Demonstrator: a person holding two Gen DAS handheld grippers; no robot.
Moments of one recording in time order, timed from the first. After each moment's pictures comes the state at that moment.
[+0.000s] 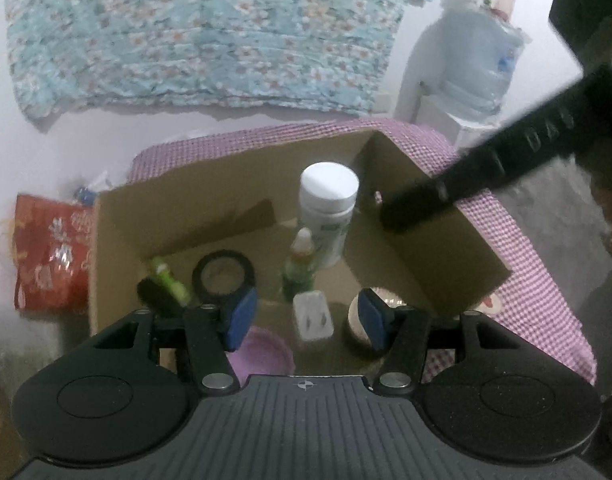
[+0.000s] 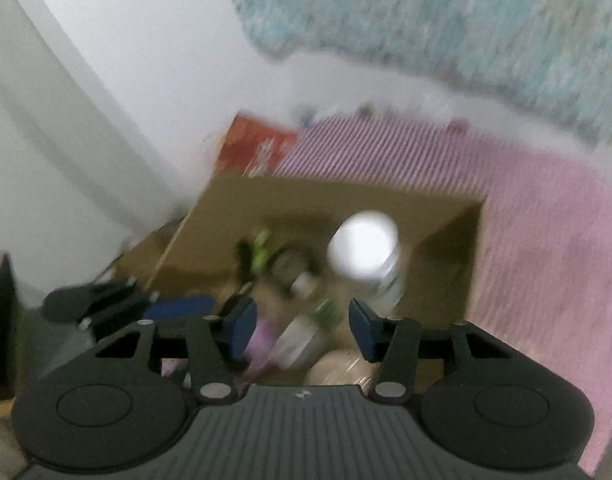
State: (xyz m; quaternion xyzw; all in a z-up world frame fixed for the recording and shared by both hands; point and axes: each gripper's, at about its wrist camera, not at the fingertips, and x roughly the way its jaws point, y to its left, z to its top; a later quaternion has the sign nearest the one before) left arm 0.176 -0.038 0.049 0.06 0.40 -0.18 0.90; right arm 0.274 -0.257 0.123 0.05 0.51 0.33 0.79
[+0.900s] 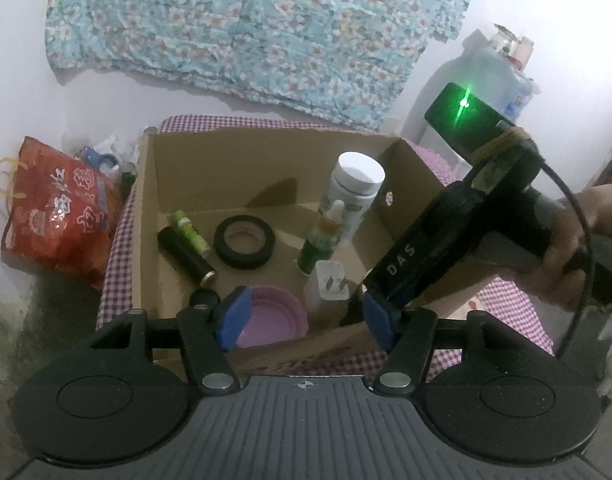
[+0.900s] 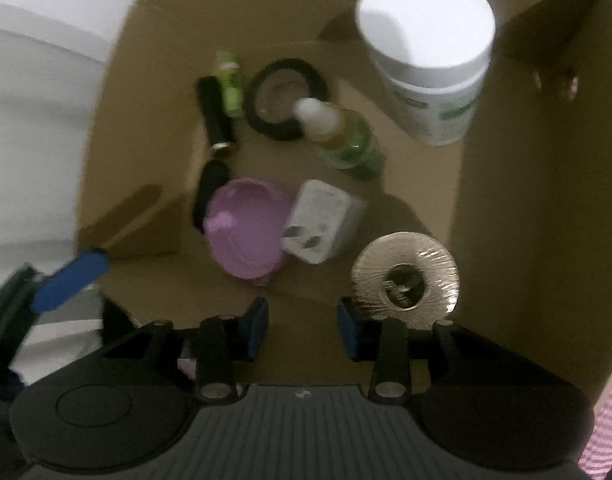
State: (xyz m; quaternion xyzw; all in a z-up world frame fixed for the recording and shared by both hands) left arm 0.151 0.015 0.035 -0.04 0.39 -0.19 0.90; right arm 0.301 -0.182 0.013 0.04 0.72 0.26 0.64
